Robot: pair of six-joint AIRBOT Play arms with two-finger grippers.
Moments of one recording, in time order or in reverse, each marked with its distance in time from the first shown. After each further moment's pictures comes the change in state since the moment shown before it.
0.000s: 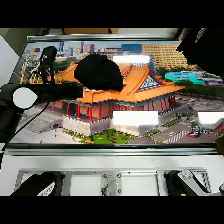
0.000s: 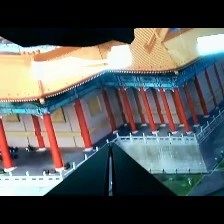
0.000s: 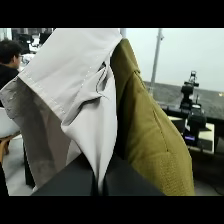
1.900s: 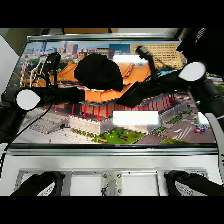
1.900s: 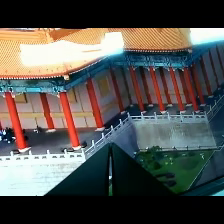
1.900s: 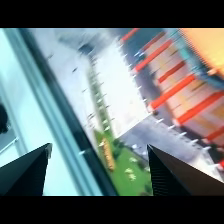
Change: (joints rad) left arm 0.000 0.000 -0.027 -0.037 -0.011 -0.001; right arm 1.532 -0.239 -0.233 0.561 0.930 -0.336
